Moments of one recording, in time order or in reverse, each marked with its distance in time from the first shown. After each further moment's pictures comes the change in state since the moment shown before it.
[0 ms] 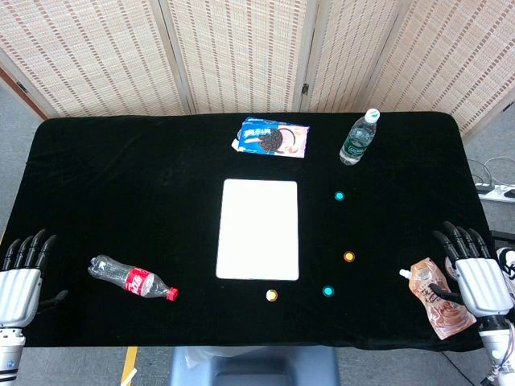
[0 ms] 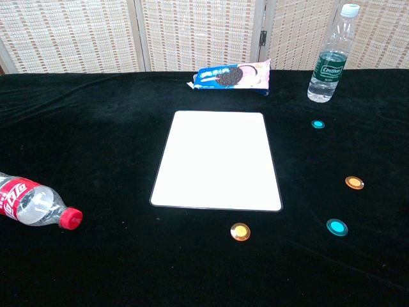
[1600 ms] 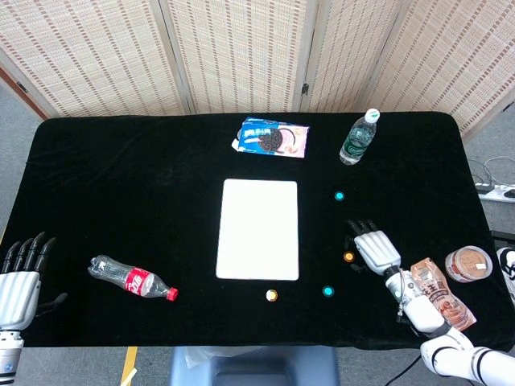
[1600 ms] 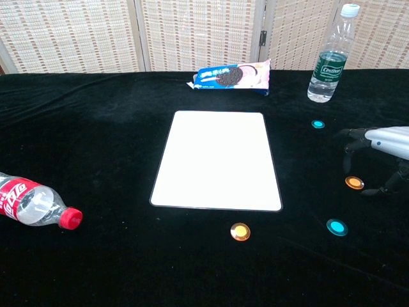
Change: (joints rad) left arm 0.008 0.001 0.010 0.009 0.013 -0.001 -0.029; right arm 0.394 -0.360 0.035 0.317 0.118 -0.525 -0.031
